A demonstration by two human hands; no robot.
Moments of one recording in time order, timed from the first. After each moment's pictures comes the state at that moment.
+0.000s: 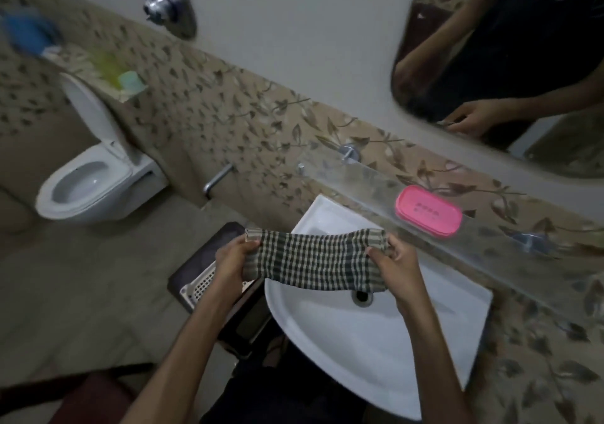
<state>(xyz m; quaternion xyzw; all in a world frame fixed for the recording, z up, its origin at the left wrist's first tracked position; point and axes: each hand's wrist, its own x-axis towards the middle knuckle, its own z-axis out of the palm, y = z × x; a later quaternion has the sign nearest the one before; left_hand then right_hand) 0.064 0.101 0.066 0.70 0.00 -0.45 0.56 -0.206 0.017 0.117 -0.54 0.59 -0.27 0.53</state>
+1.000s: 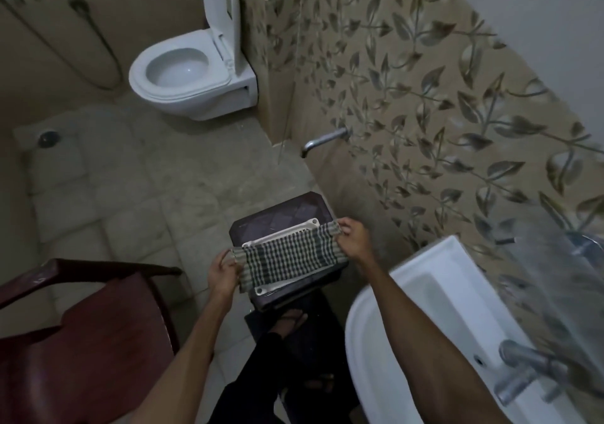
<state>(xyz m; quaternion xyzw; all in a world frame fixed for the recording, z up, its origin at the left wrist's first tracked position) 0.276 0.238 -0.135 0.75 0.23 -0.31 0.54 0.168 -0.029 -0.079 -0.74 0.49 0.12 0.44</state>
